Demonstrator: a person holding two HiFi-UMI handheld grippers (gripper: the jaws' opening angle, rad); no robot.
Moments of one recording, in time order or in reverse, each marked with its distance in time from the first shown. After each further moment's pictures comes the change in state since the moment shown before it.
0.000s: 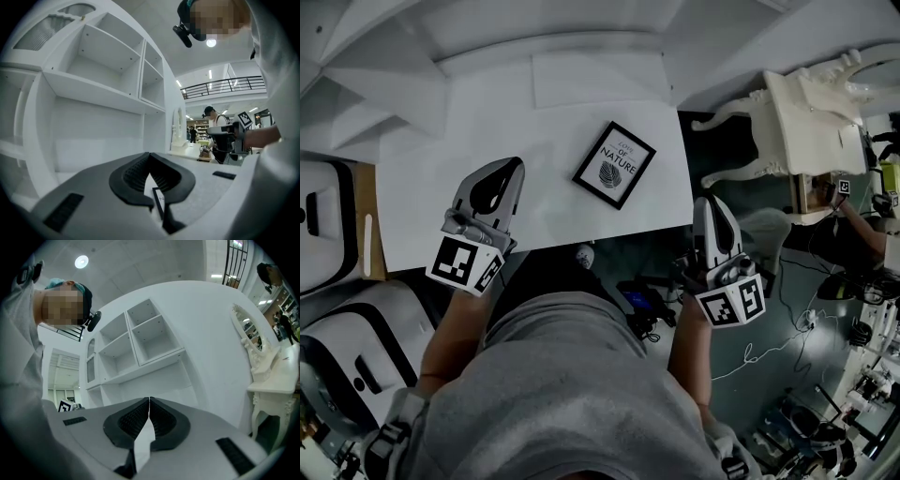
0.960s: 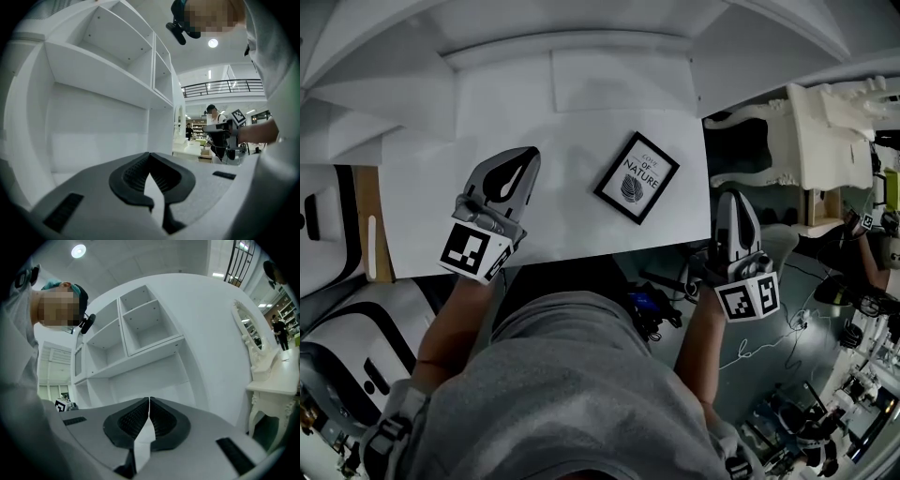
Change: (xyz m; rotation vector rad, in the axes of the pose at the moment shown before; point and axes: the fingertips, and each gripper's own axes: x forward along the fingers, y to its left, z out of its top) left arm 0.036 0.069 -0.016 -0.016 0.037 -0.043; right arm 0.076 -0.027 -0.012 -0.005 0.071 -0.072
